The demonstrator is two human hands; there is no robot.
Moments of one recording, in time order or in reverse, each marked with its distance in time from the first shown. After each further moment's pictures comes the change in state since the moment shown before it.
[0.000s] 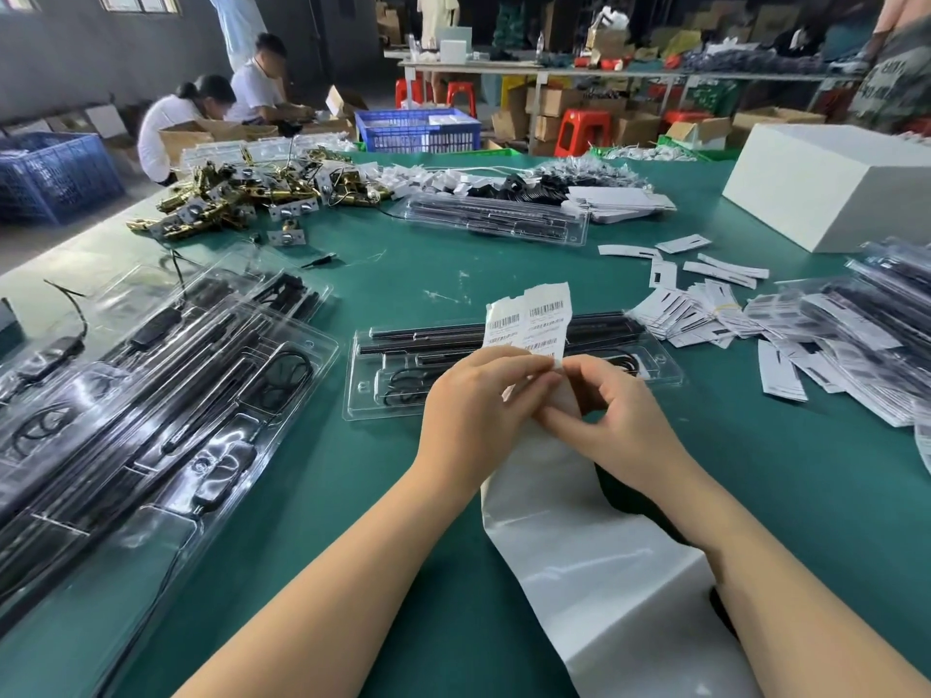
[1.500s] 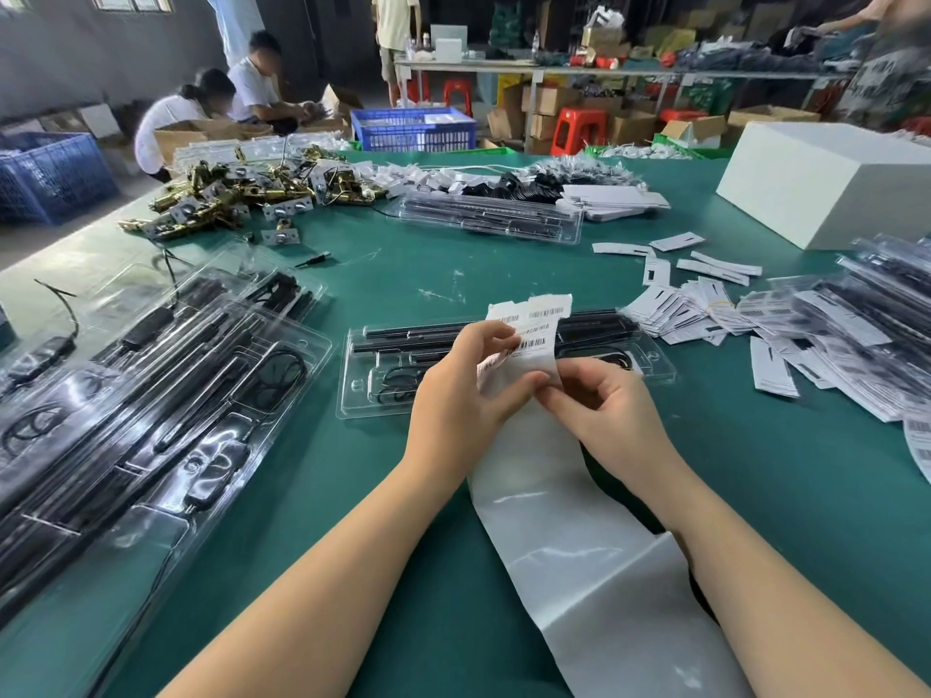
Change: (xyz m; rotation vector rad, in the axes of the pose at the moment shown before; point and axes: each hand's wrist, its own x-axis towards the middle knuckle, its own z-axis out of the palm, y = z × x) left_hand 0.000 -0.010 -0.002 -0.166 -0.041 -0.161; right_hand -0.001 -0.003 0.006 0.234 0.073 0.081
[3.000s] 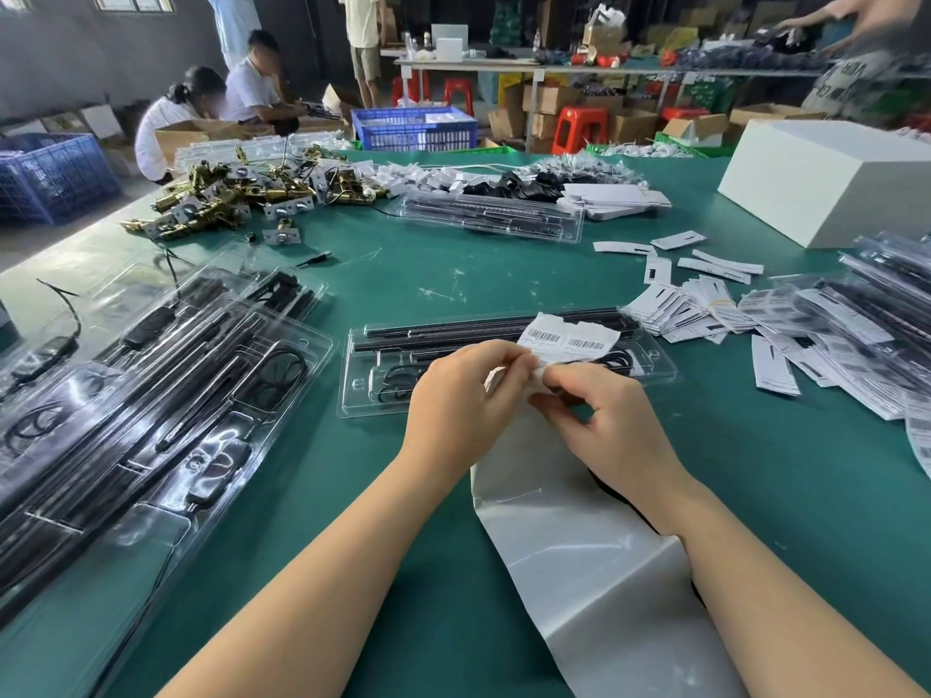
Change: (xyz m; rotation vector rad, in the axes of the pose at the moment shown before) left_hand 0.003 0.009 -0.004 0.193 -0.025 0.078; right_hand -0.001 0.005 -0.005 -0.522 -0.010 -0.315
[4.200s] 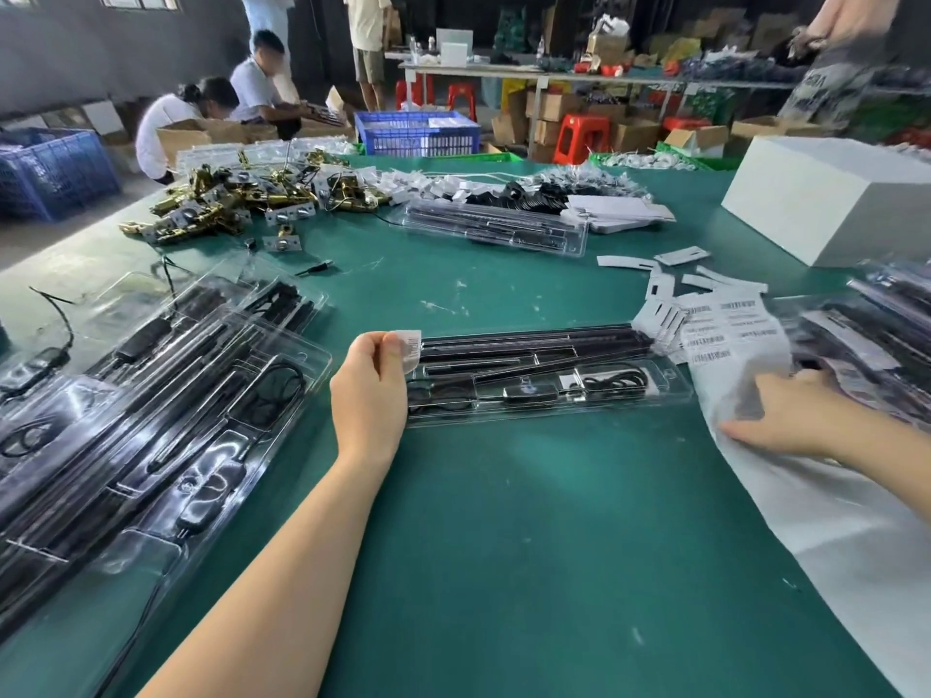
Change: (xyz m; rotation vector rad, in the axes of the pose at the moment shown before) left_hand 0.020 -0.074 -0.027 -0.070 0.349 -0.521; right_hand 0.025 0.073 -0.128 -0.949 -0.637 0.929
